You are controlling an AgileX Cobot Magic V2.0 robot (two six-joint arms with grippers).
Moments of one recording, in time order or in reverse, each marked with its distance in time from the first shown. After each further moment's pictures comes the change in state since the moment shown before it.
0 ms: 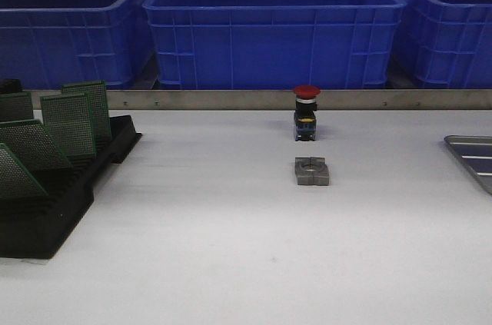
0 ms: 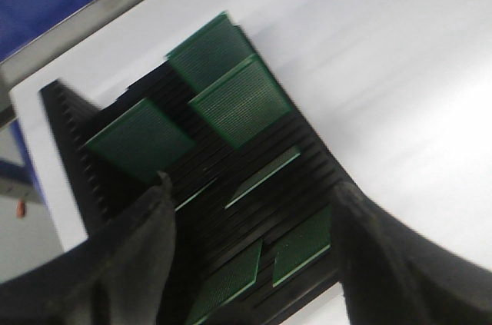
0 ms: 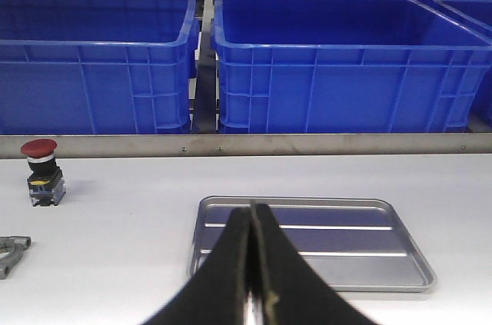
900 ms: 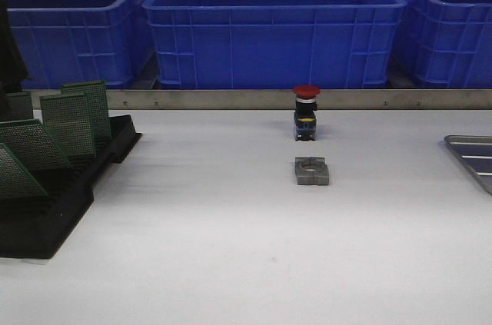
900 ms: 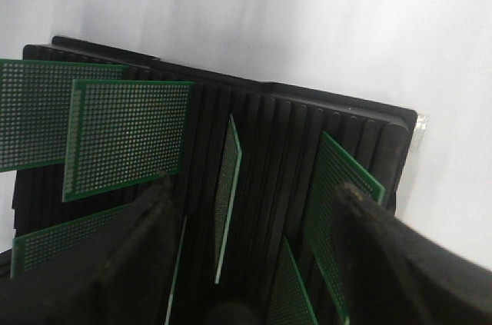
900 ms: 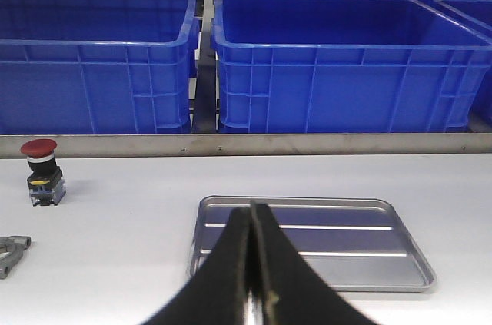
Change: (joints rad) left arm -0.036 0.375 -0.160 0.038 0.143 0.617; right arm 0.000 0.000 0.000 0.000 0.000 0.000
